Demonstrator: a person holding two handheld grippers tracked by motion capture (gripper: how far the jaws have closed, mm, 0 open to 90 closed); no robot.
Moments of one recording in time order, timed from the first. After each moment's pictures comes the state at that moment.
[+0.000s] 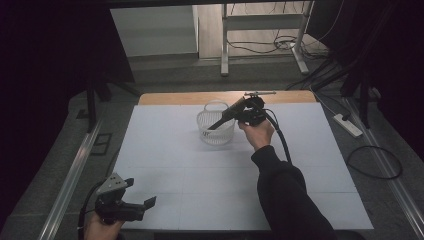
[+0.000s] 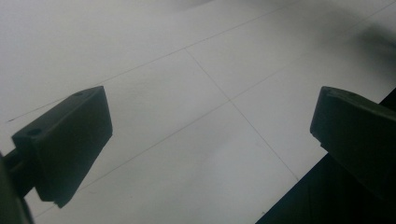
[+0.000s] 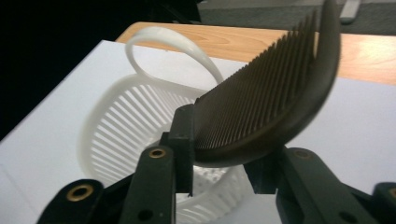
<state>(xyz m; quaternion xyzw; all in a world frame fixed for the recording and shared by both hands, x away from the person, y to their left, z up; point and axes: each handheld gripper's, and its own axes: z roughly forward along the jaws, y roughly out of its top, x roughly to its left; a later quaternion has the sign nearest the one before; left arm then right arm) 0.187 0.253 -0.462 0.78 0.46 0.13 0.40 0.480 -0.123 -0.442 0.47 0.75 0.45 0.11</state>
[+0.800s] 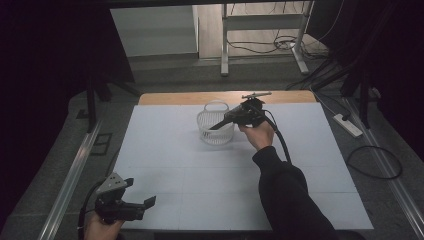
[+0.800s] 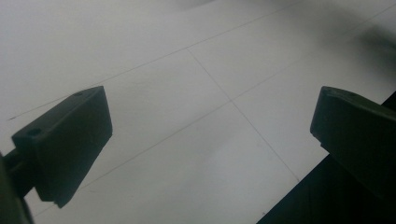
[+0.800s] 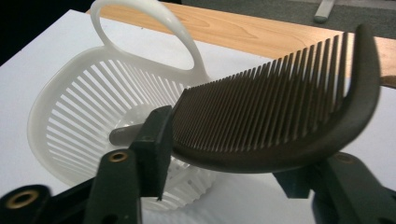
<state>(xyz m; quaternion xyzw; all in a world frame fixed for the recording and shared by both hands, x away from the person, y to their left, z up) 0.187 0.253 -0.462 0.78 0.47 0.13 0.39 0.482 -0.121 -0.449 0.46 0.78 0.40 0.14</state>
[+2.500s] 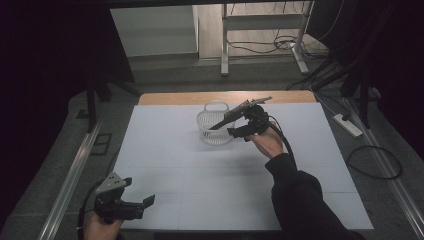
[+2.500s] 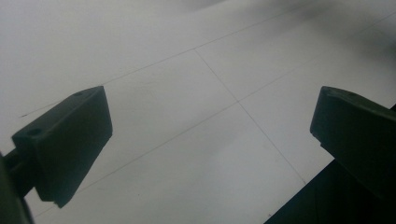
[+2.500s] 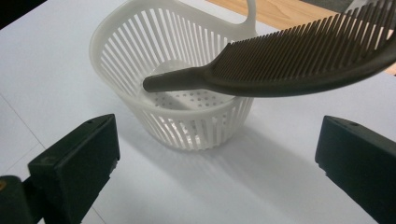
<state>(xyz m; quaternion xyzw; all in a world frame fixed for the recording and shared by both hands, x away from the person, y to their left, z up) 0.187 0.255 -0.462 0.78 0.47 0.14 0.39 0.446 -0.130 -0.437 0.39 0.84 0.37 0.13</state>
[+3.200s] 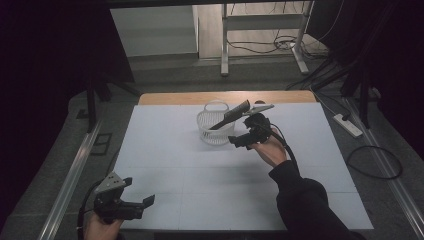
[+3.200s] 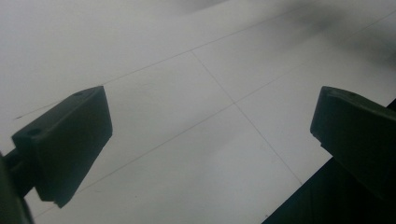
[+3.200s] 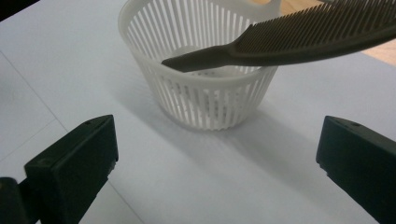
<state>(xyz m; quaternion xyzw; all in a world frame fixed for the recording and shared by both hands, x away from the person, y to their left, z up) 0.188 0.256 -0.462 0.78 0.47 0.13 0.40 0.421 -0.134 -0.442 0.36 0.84 0.37 0.13</state>
